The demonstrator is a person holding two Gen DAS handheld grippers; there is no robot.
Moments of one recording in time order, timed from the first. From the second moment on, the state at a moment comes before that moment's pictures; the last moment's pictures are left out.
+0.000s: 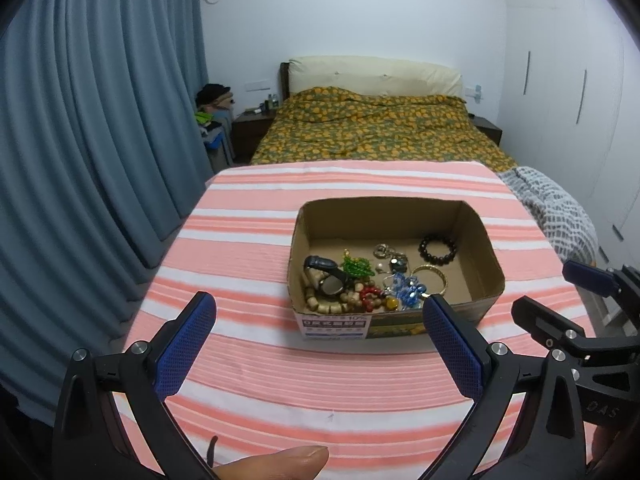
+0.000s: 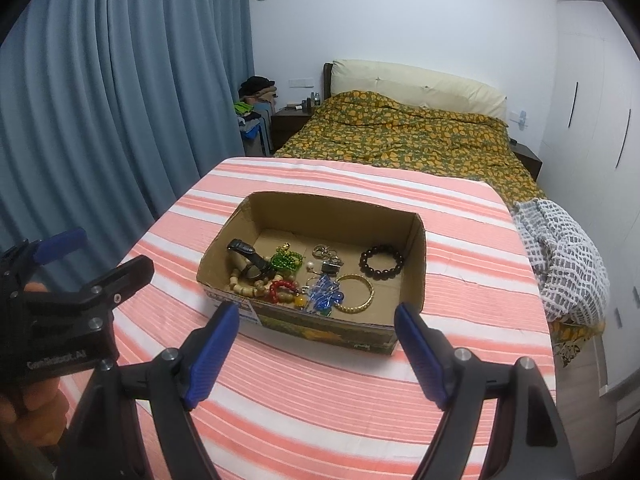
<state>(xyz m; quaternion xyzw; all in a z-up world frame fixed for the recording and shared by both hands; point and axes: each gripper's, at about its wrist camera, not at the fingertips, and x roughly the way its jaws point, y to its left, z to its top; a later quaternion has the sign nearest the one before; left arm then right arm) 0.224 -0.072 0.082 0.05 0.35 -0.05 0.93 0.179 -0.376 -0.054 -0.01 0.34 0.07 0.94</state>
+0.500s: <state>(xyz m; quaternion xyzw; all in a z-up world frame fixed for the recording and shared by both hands) 0.226 -0.067 0.079 0.05 0.35 -0.04 0.93 0.174 -0.373 -0.046 -0.02 0.34 0.07 0.94</state>
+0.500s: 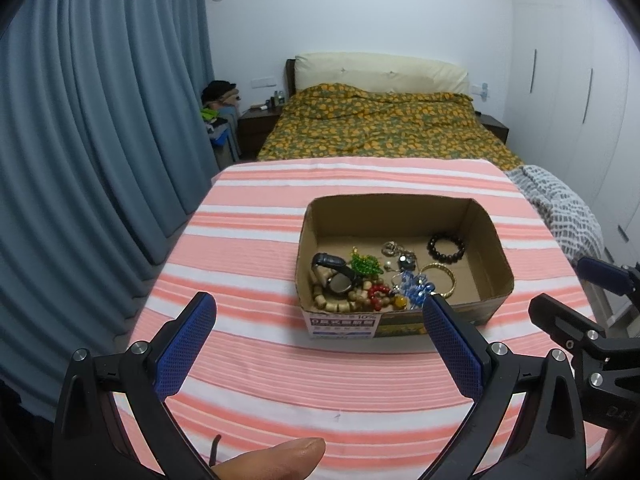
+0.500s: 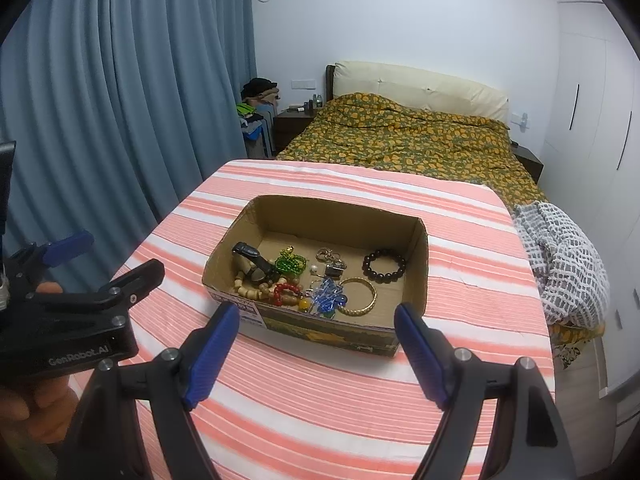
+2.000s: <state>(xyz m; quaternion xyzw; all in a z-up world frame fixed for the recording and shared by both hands) 0.221 -0.068 0.083 0.04 0.35 -0.04 0.93 0.172 -0.368 -0.039 -0.02 0.34 0.07 0.94</state>
